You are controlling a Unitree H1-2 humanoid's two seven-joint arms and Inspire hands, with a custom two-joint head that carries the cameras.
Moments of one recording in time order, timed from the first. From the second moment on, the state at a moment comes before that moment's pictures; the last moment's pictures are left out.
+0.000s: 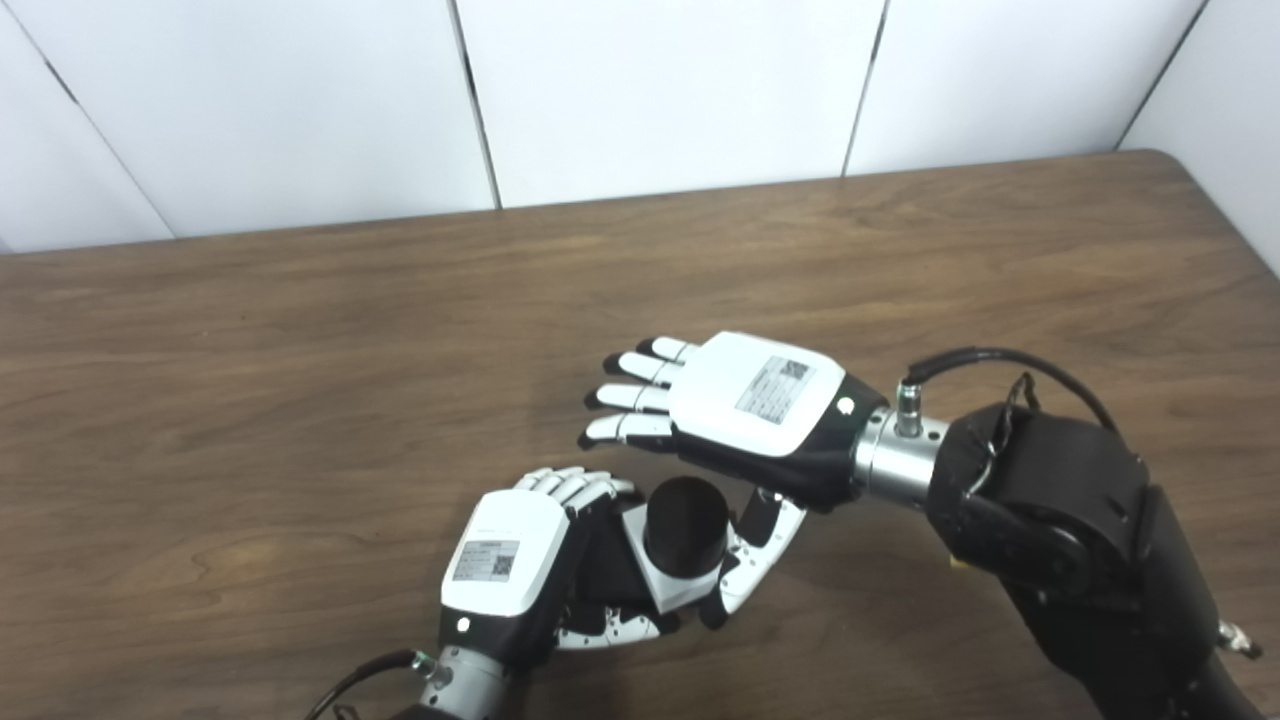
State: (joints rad) left arm 0.19 0.14 -0.45 -0.35 1.13 0.05 -0.13; right arm -0.27 -0.33 0.32 -0.79 -0.88 0.03 1.07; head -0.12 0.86
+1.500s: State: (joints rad) left arm 0.22 0.11 -0.05 -0.29 0.36 -0.19 0.08; right arm 0.11 -0.21 -0.11 -0.57 -0.30 0.31 0.58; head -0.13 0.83
